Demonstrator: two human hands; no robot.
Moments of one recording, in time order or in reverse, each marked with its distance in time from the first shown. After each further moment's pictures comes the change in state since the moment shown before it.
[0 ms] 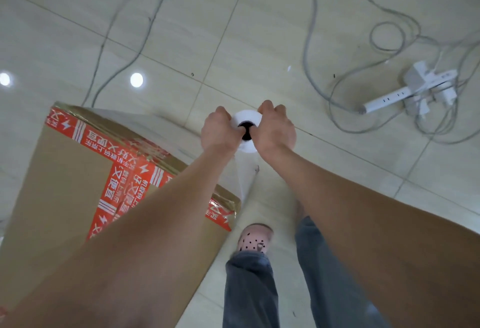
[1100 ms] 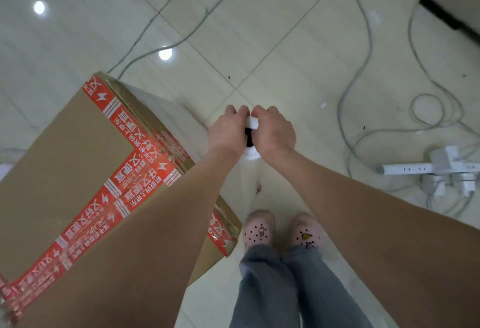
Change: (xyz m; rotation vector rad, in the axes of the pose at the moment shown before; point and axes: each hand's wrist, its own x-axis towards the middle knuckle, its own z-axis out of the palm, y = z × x) left_hand 0.039 -0.022 -0.032 0.134 0.062 0.061; right_hand 0.043 -0.069 0.003 -0.206 -0.123 -0.378
